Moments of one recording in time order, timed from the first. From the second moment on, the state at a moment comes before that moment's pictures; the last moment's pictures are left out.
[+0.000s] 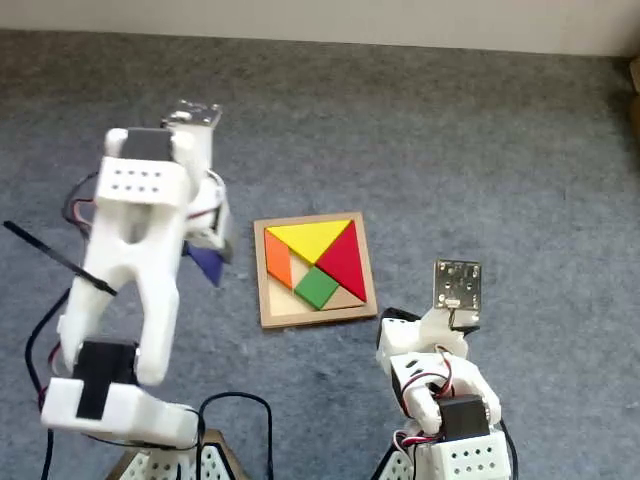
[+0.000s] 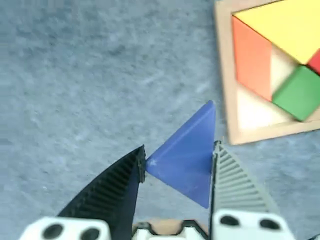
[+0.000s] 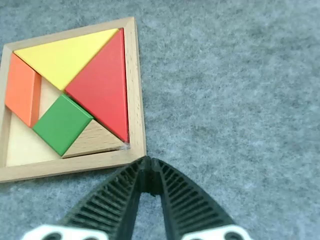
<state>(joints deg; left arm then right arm) -1.5 0.5 2.1 96.9 5.7 -12.3 -103.4 96.1 60.3 -9.9</state>
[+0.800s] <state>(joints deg) 16.8 -2.6 29.0 68.2 67.9 -12.3 -103.4 96.1 60.3 -9.9</state>
